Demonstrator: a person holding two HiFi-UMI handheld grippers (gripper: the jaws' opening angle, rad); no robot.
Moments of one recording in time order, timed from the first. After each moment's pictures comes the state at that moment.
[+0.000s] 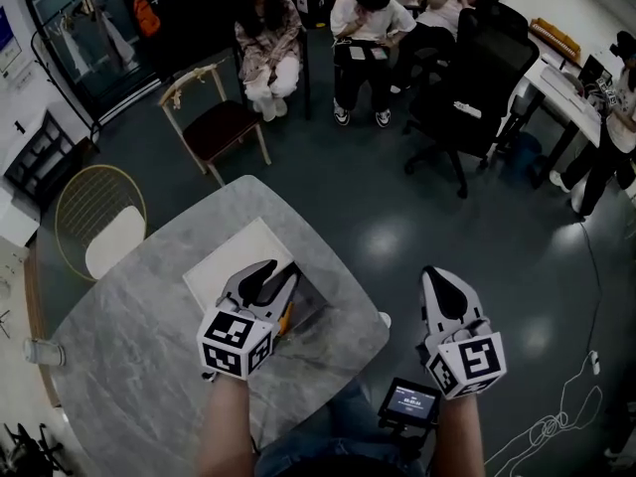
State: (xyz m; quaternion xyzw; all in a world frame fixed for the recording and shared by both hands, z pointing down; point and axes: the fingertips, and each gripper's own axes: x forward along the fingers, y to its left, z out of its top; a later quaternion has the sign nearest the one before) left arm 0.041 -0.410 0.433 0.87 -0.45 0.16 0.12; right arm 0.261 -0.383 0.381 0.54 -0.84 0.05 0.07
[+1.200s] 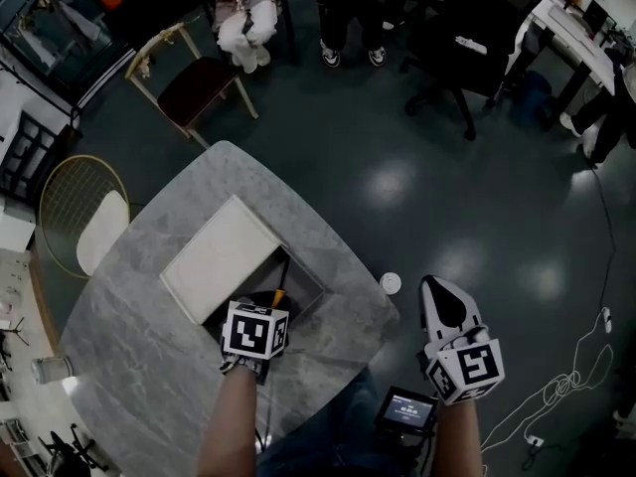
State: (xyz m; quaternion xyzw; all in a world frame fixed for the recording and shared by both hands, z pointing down) left arm 0.019 -0.359 0.630 0.72 -0.41 0.42 0.37; right arm 0.272 -0.366 0.492 0.55 -0.81 0.18 0.12
